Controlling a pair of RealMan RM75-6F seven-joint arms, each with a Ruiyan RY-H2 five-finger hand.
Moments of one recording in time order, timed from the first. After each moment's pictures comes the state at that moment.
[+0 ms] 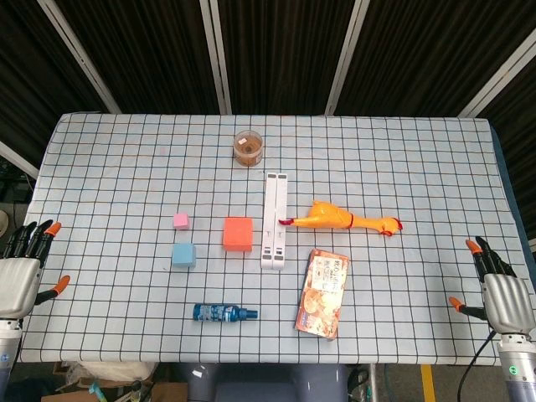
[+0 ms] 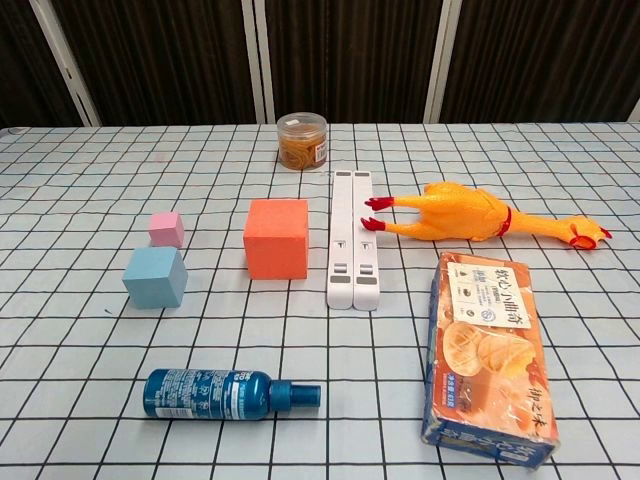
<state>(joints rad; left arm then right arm) -0.13 -1.18 -0.06 -1.61 1.48 1.48 0.14 0.09 -1.17 0.08 -1.51 -1.42 1.40 0.07</state>
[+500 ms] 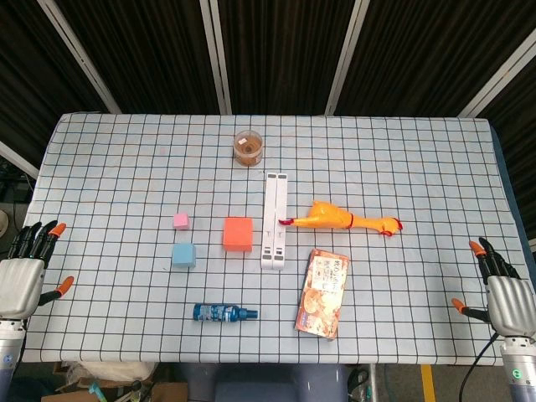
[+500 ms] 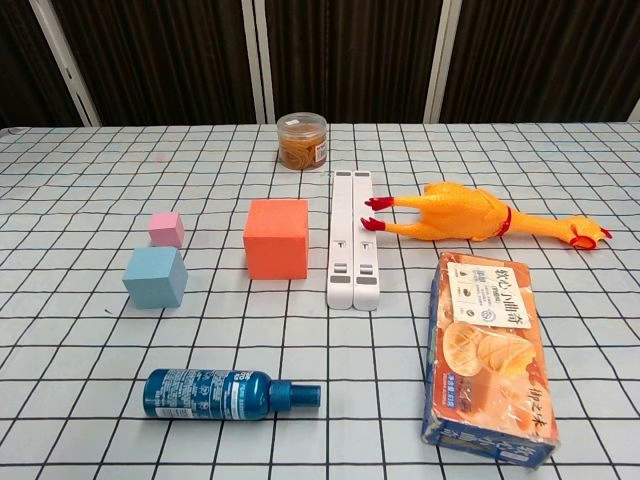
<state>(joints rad) -0.14 -1.18 -0.06 -1.63 1.49 1.48 0.16 0.08 -1.16 0.08 -1.53 -1.43 1.42 0.07</state>
